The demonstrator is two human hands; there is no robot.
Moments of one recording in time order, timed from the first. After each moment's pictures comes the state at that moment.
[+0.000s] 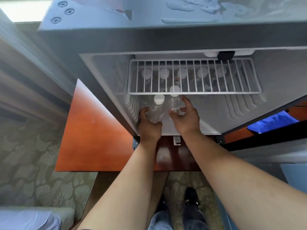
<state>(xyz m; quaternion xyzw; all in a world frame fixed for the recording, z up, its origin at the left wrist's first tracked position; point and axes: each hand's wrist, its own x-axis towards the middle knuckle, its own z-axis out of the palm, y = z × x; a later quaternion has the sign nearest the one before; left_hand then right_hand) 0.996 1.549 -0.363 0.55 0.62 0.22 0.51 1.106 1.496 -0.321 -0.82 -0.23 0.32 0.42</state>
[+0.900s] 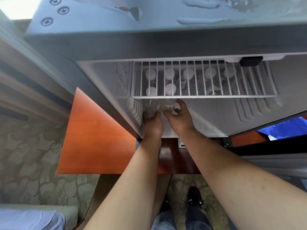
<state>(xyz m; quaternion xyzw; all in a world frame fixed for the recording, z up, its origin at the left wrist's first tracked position) 1.010 1.573 -0.377 0.34 0.65 0.20 0.64 1.094 1.531 -0.347 -0.77 -0.18 0.42 0.44</state>
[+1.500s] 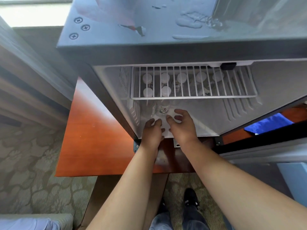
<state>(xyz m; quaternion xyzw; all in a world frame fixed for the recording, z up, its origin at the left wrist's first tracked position) 0.990 1.537 -0.318 0.32 0.60 0.18 0.71 1.078 1.492 -0.321 -0.79 -0.15 0.38 0.46</state>
